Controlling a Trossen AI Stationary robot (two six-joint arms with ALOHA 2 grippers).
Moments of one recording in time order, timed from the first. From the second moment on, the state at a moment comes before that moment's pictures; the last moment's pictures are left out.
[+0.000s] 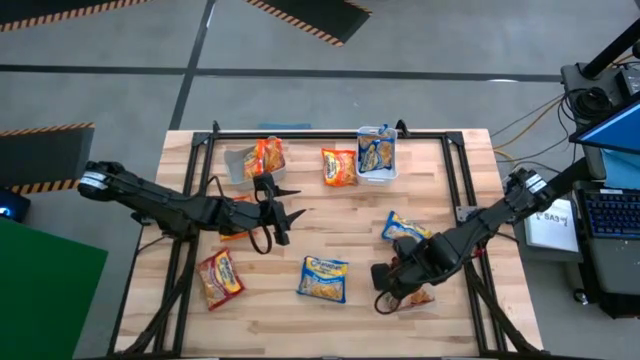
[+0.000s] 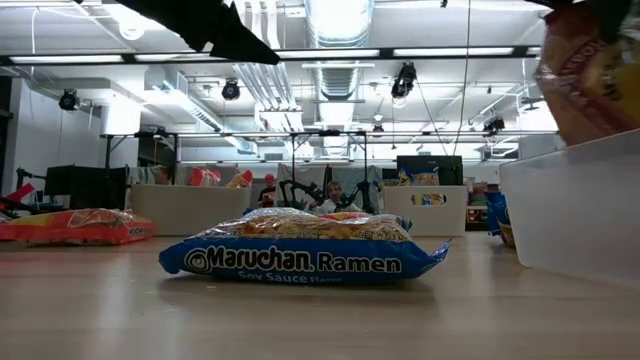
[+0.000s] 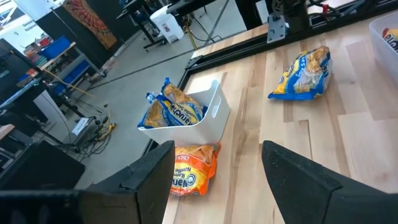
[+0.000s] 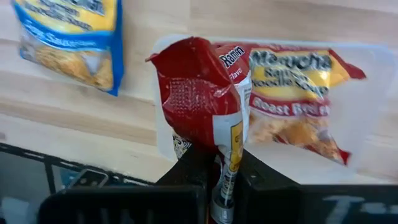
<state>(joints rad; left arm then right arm) -0.23 1.22 0.76 0.10 -0.67 0.27 0.56 1.57 1.37 -1.10 0.00 1.99</state>
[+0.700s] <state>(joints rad) -0.23 1.22 0.76 0.11 -0.67 0.26 0.55 1.69 1.35 -1.00 0.06 1.91</state>
